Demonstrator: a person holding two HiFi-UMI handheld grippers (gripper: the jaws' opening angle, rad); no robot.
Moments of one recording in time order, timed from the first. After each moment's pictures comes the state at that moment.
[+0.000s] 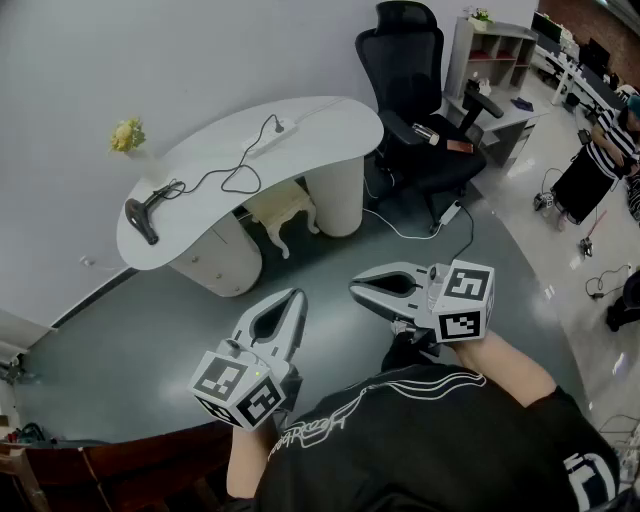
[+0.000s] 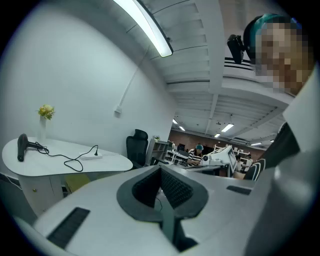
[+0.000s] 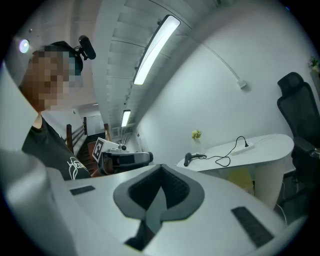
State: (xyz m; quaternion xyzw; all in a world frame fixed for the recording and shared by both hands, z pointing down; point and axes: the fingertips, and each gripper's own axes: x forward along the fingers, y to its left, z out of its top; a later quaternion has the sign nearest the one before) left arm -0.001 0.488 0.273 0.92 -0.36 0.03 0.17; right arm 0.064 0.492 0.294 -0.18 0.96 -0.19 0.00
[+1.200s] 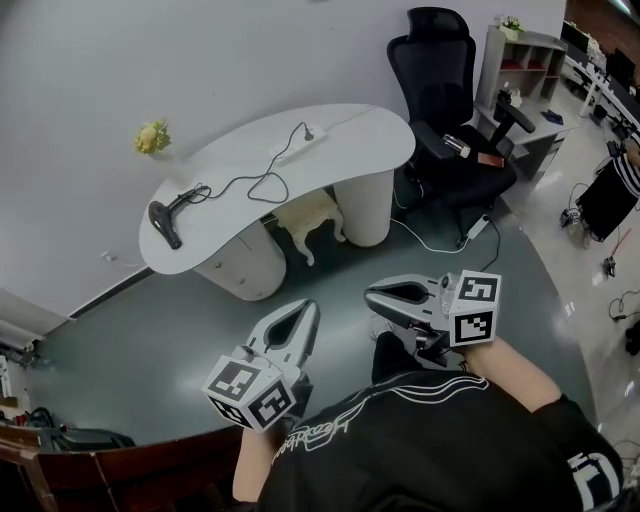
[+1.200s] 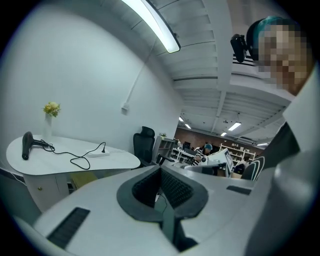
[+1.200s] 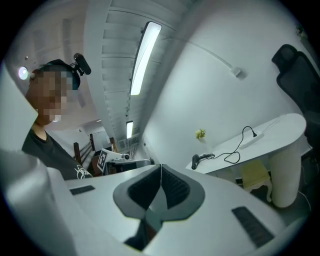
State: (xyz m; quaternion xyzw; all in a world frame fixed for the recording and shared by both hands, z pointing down) left arm -0.019 0.460 0.299 0.90 -0.39 0.05 0.19; right arm 0.055 0.457 0.317 -0.13 0.96 -0.26 0.06
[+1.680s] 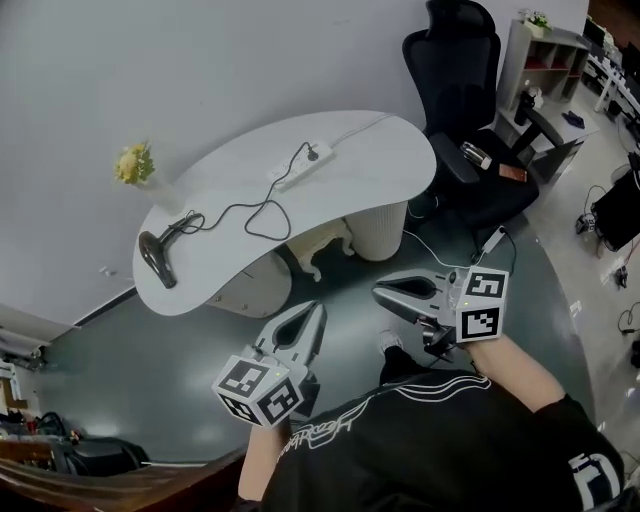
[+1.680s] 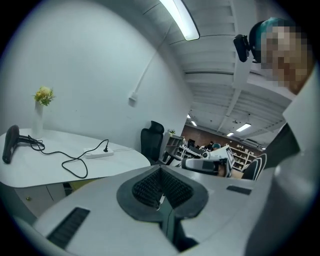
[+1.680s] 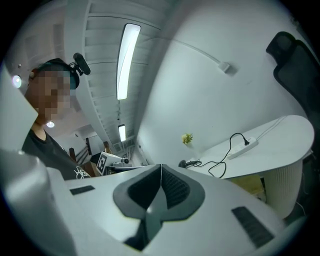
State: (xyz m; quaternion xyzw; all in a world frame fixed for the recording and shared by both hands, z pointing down) left arm -0.001 0.273 0.335 0.89 -0.40 0.07 0.23; right arm 0.079 0.263 0.338 -0.13 0.95 -0.28 0.06
